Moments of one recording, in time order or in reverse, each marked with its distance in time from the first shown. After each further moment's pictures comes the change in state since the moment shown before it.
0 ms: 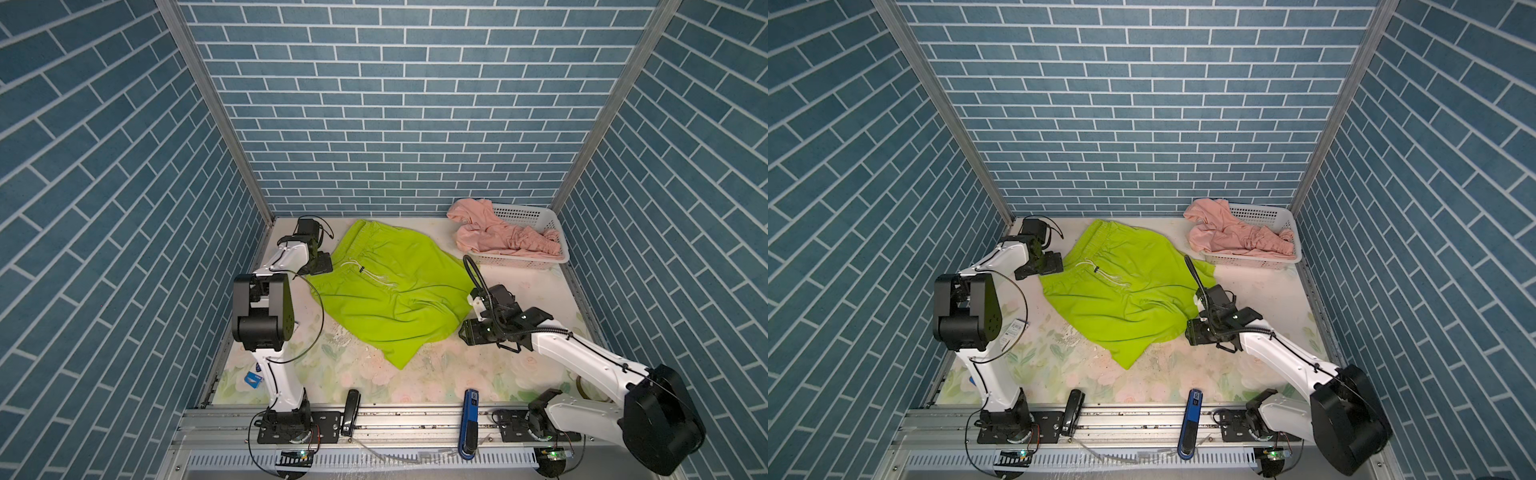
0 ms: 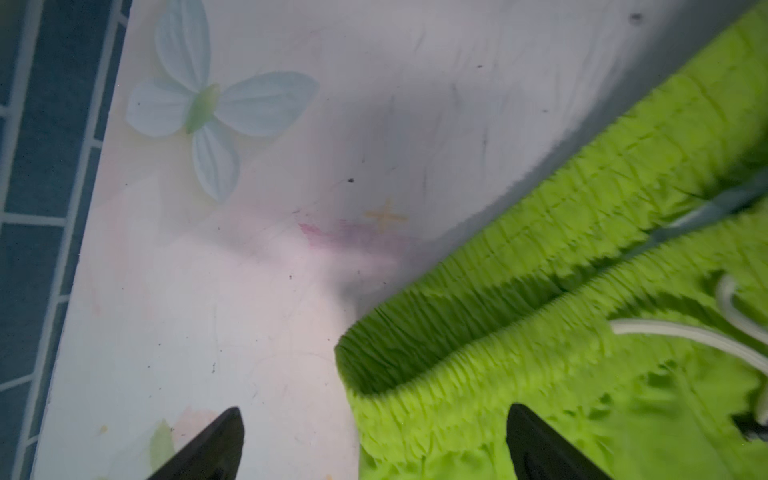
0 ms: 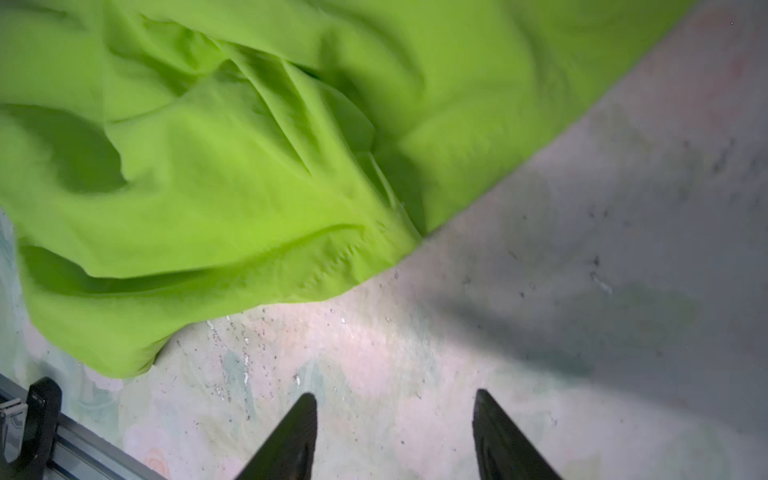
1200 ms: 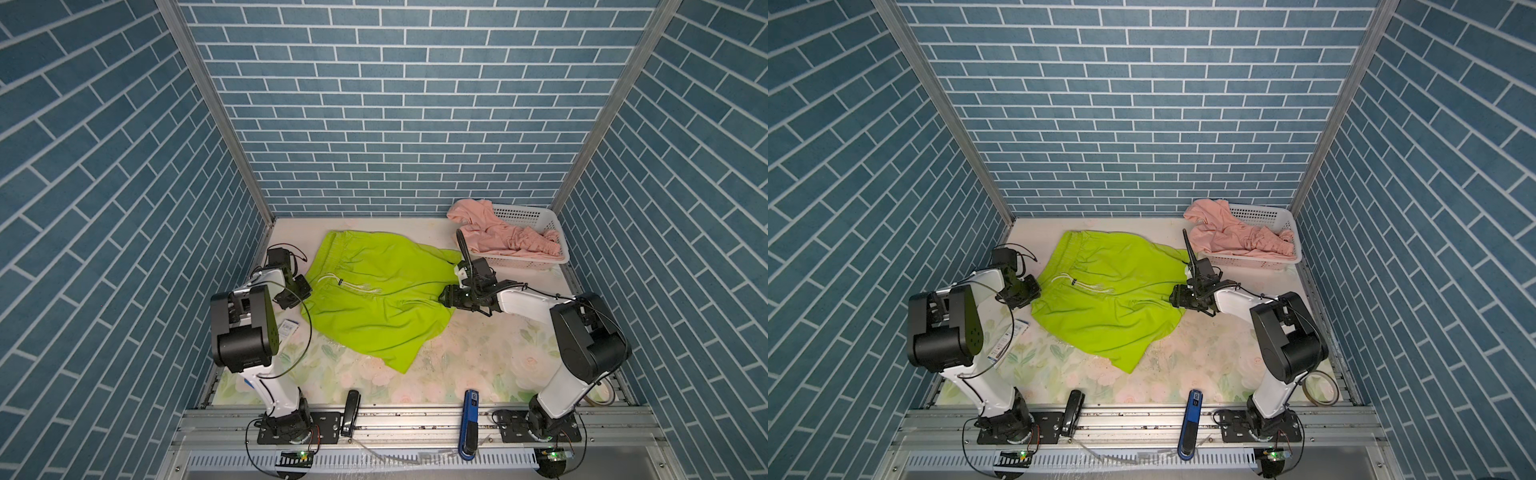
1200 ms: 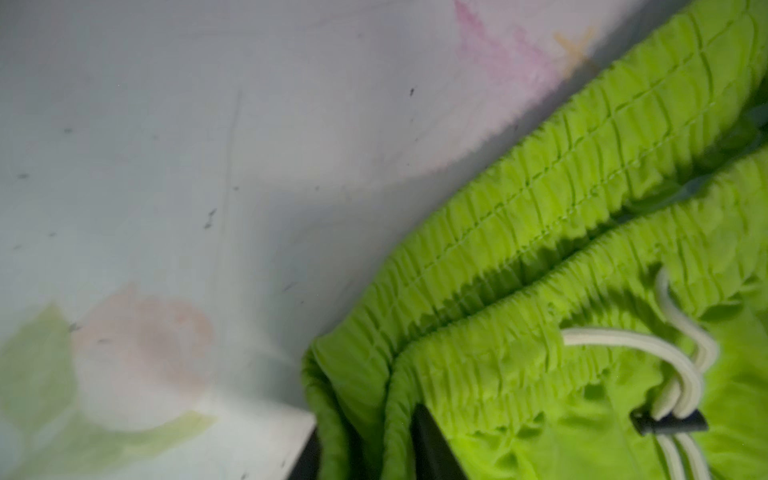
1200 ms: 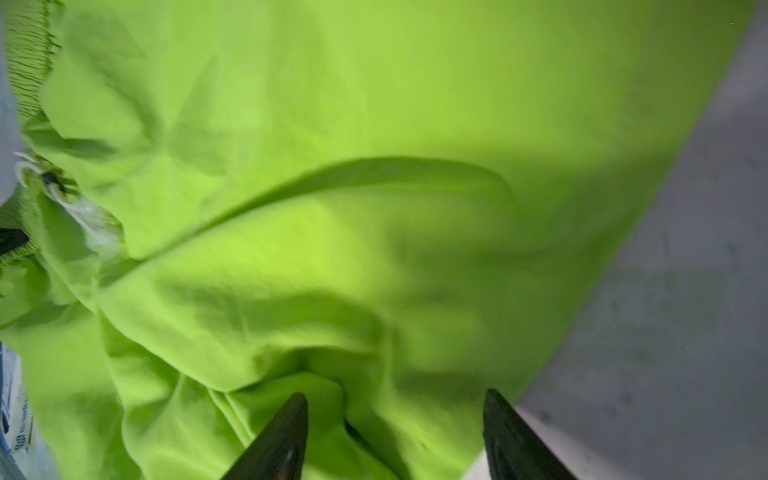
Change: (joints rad) left arm 0.187 -0.187 -0.382 0.158 0.292 -0.181; right arm -0.111 0.586 0.348 0.371 -0.115 0.037
